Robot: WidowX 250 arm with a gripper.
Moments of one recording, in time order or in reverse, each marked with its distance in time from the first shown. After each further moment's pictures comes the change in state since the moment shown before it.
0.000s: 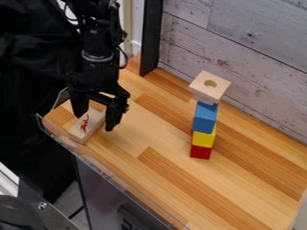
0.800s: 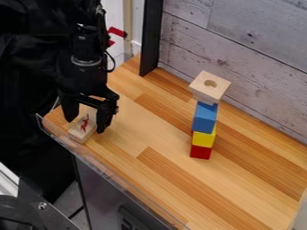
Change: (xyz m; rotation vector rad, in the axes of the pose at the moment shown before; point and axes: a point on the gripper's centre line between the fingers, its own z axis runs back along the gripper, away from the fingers) arm -0.002 0.015 -0.015 -0.027 0.049 0.063
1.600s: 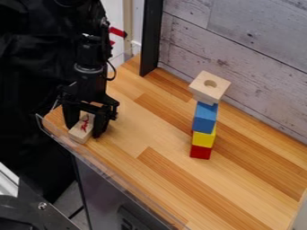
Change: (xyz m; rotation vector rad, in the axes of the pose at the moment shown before) arm 0.012 0.005 -0.022 0.012 0.037 0.051
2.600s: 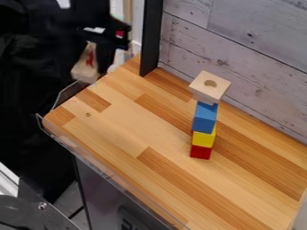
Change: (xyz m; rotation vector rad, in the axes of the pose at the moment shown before) arm -0.046 -0.041 0.153 0.015 -0.264 0.005
